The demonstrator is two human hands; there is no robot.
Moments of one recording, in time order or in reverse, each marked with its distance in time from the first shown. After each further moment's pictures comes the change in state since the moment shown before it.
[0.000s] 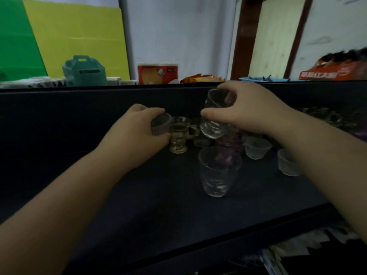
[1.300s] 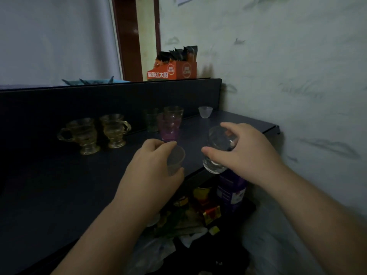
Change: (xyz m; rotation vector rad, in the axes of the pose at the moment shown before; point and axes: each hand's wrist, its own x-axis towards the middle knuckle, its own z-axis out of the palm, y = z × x) left_hand 0.071 0.529 0.375 -0.237 -0.144 0.327; right_hand -0.203 0.537 -0.231 -0.060 0.266 0.461
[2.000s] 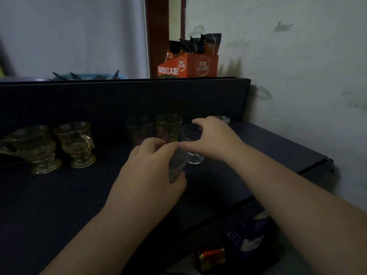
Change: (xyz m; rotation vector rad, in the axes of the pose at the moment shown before) left_hand 0.129 0.016 0.090 0.194 0.084 -0.102; right_hand 0.230 0.078 0.094 -0.024 -0.346 -0.235
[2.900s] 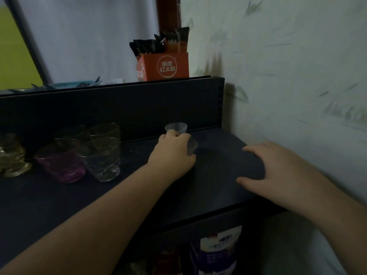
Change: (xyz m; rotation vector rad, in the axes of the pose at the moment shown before) left_hand 0.186 0.140 0.193 0.178 -0.229 -0.276; right_hand -0.045 0.285 -0.113 -0.121 -0.050 -0.032
